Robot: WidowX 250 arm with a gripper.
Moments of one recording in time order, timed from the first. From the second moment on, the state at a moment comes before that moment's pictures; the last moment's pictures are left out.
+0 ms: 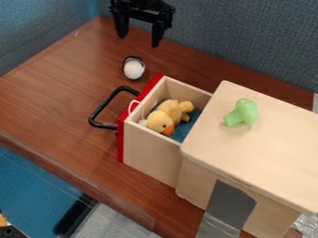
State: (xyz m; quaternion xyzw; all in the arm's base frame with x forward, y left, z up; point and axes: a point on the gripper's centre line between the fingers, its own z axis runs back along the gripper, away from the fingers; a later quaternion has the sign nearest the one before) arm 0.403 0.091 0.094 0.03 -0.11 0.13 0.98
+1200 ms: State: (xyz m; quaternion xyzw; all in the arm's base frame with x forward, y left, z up) arm 0.343 -0.009 0.105 -0.03 -0.11 -0.02 0.99
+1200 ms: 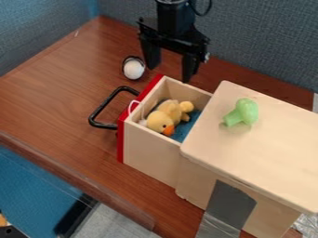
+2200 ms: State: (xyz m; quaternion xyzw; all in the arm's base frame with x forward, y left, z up) arm 0.317 -0.023 0.083 0.01 -0.09 -0.05 0.99
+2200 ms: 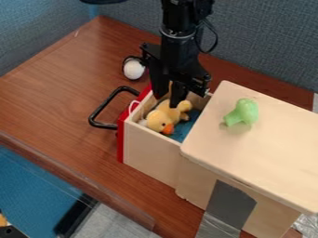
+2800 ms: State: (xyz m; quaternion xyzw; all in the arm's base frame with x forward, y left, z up) arm 0.320 -0.023 0.074 0.01 -0.08 -0.03 1.00
